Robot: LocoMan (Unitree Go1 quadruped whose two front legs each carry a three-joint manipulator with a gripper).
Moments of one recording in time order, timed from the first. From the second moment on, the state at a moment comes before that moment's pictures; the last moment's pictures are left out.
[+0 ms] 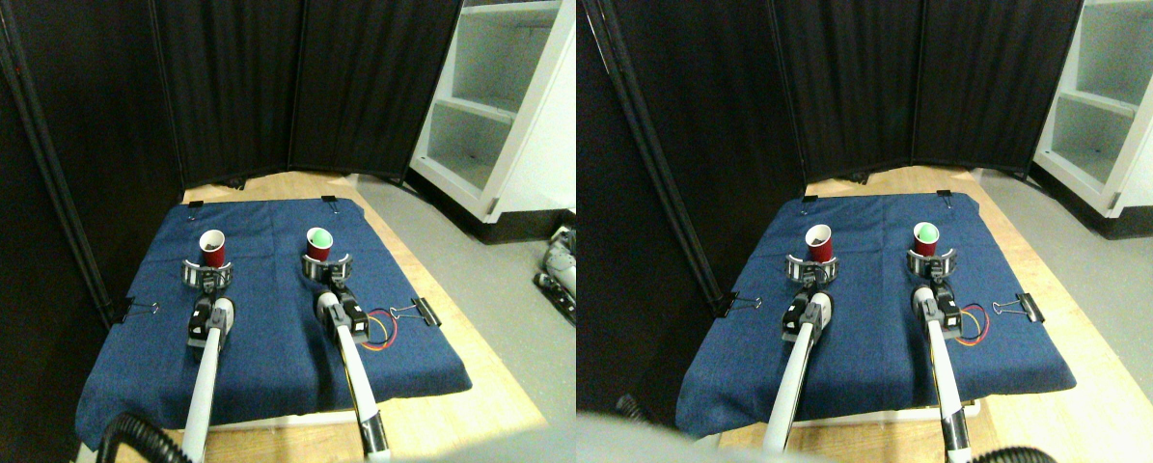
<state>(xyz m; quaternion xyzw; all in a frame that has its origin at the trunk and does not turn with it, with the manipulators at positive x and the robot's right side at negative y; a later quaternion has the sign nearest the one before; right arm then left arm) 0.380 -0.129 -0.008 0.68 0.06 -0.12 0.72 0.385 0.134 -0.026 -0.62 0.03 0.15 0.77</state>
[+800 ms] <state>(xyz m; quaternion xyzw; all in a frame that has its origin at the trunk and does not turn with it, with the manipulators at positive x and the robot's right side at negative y) 0.396 -0.130 -0.009 0.69 0.04 -0.13 0.71 0.401 0.130 -0.021 -0.66 0.03 0.13 0.74</state>
